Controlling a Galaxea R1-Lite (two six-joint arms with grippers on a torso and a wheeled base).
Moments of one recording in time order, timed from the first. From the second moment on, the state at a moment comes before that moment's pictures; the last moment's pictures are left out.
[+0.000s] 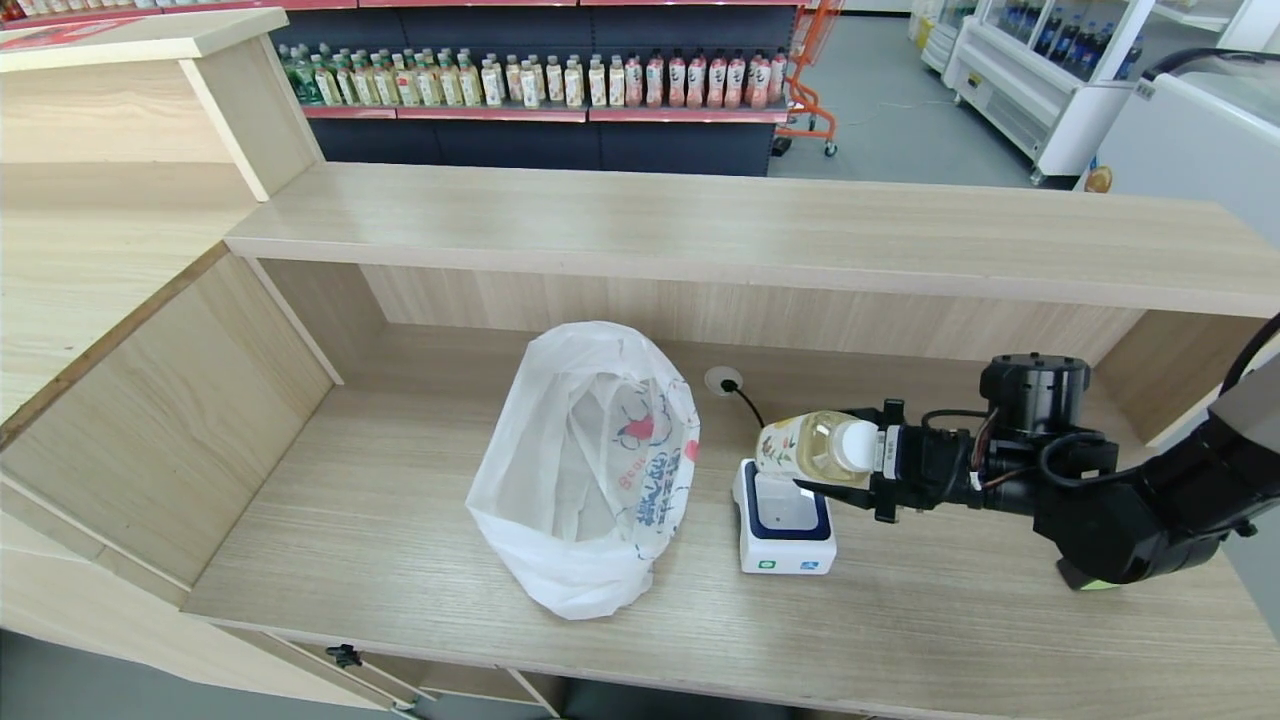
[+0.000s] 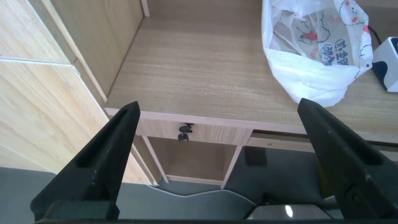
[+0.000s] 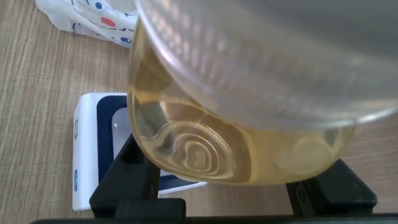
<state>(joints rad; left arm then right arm) 0.00 0.00 0.00 0.00 -0.02 0.00 0.19 2.01 -0.78 -0.95 0.82 -1.16</state>
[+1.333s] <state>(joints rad) 0.00 0.00 0.00 0.00 -0.02 0.00 0.19 2.03 -0.80 -0.91 0.84 -1.26</state>
